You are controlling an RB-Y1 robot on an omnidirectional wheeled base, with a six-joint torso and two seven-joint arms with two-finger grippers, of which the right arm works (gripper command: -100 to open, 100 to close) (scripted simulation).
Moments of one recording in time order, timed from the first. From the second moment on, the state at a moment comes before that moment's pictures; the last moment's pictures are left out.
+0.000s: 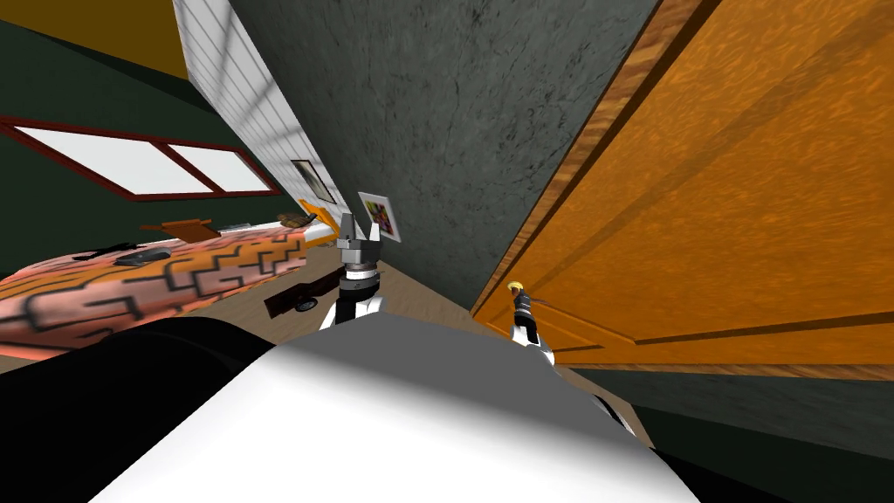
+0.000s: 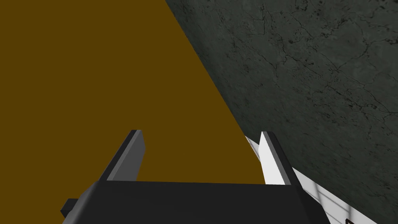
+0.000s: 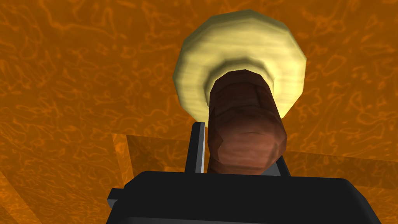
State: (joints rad) arm -0.14 -0.34 -0.18 -0.64 -0.18 -0.71 -0.07
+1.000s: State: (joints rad) arm -0.15 -0.37 -0.10 -0.64 -0.24 -0.70 -0.07
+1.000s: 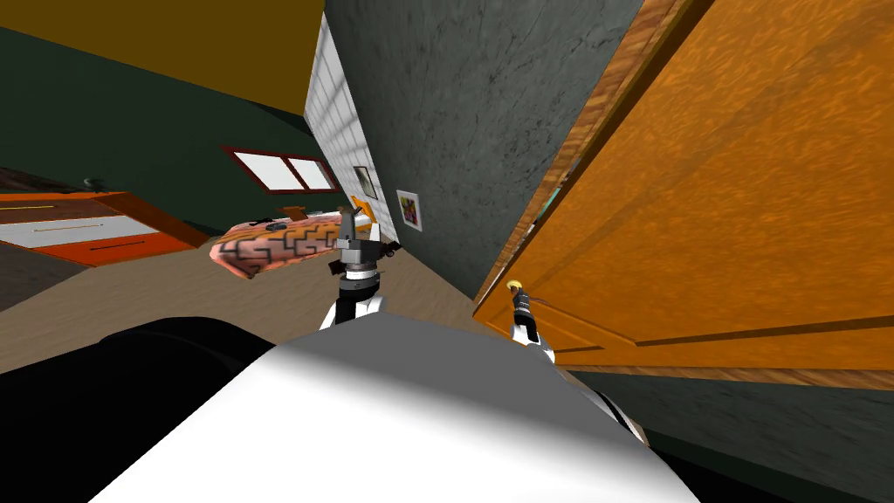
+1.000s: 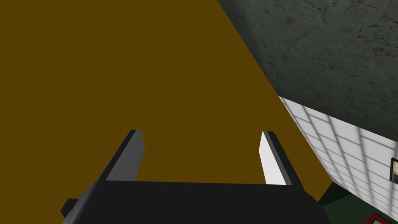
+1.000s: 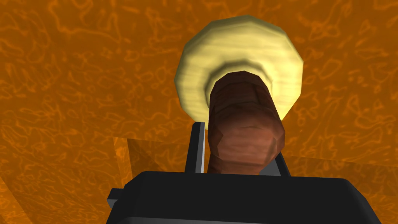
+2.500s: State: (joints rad) arm -0.11 -0.43 0.02 -0.65 -0.22 -0.76 -0.19
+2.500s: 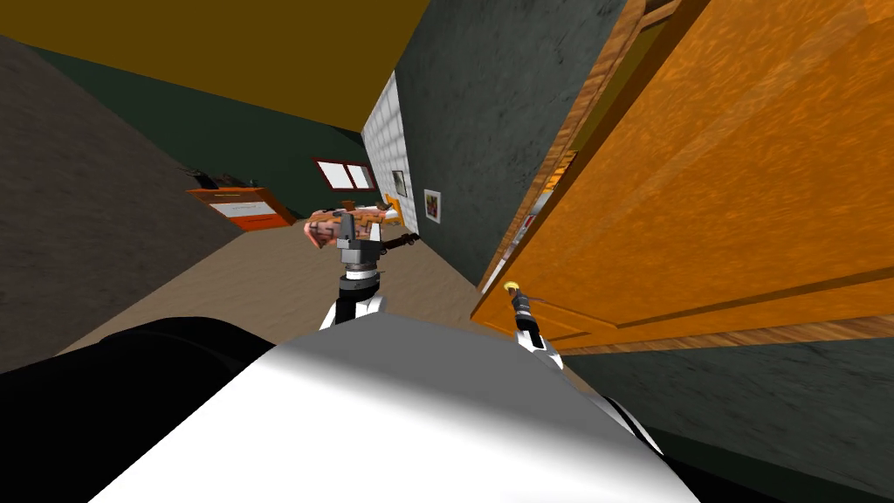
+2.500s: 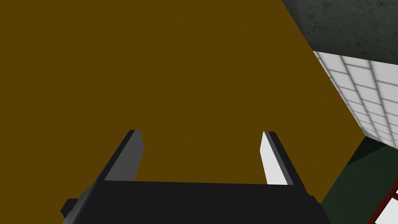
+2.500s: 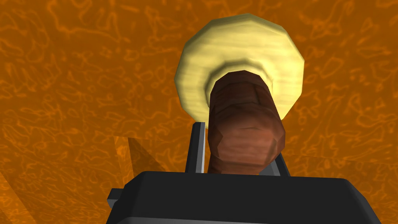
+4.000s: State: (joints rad) arm -0.10 -0.49 0.17 -0.65 -0.26 -0.82 -0.23
